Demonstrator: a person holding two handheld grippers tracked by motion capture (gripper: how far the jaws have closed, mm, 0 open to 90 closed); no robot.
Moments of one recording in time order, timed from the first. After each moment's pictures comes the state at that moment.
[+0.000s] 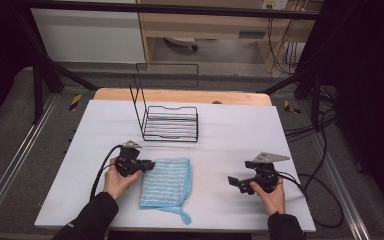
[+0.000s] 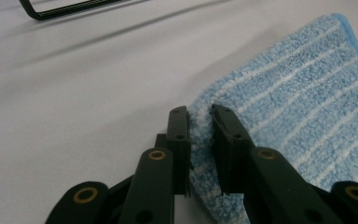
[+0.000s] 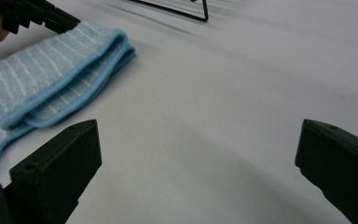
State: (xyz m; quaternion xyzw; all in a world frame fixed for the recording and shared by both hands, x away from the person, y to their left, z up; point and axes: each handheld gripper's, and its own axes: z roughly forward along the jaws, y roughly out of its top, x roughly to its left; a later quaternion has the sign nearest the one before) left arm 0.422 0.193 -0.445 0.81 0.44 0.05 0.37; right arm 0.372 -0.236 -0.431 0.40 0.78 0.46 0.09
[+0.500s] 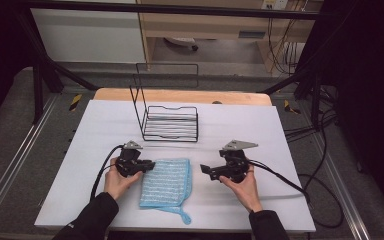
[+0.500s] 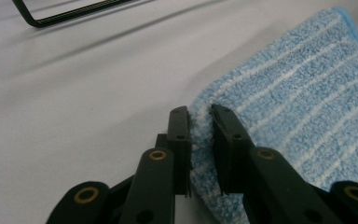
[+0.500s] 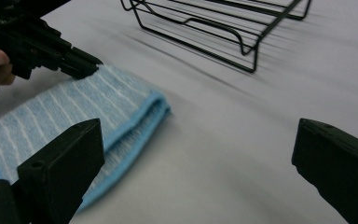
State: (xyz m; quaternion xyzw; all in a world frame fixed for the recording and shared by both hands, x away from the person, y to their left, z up) left arm 0.422 0.192 -0.446 0.82 0.43 0.06 0.37; right arm 0.401 -0.152 -0.414 0.39 0.79 0.46 0.10
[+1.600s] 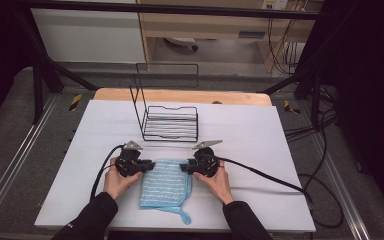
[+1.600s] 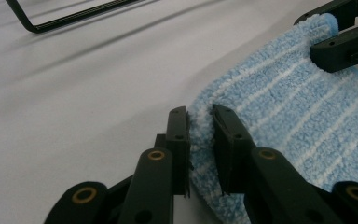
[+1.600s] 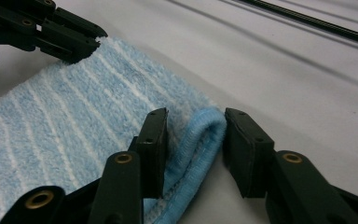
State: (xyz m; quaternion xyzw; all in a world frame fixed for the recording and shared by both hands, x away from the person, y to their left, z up) left arm 0.422 0.193 -0.447 0.82 0.42 0.07 0.37; right arm 0.429 -0.083 -0.454 0.40 0.82 0.41 0.04
